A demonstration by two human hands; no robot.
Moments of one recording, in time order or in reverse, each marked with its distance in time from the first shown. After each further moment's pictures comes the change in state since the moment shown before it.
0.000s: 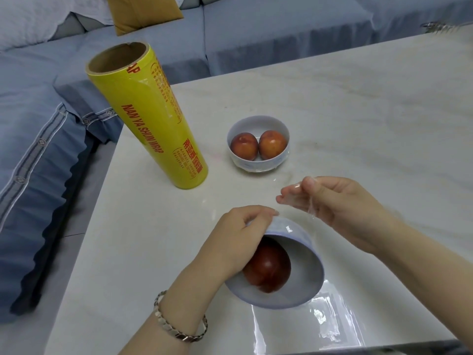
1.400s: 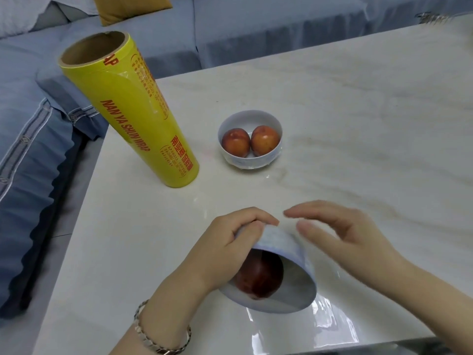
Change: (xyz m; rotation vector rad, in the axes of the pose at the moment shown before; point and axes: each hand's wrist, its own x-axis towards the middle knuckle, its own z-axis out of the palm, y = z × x) left_hand -0.009 -0.003 -0.007 -0.036 -0.135 0.217; right_hand -0.035 0.019 -0.006 -0.659 0.099 -0.243
